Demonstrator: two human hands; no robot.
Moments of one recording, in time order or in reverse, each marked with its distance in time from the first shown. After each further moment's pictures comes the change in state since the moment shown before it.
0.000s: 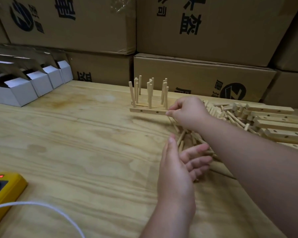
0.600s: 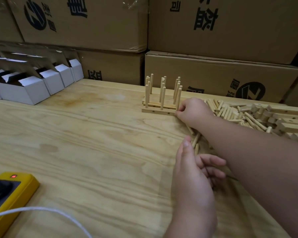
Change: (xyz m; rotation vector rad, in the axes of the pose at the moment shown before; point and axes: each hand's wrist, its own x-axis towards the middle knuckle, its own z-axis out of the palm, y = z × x) left_hand 0.000 0.002 -0.001 0.044 0.083 -0.015; right_hand 0.043 0.009 0.037 -0.317 -0.022 0.021
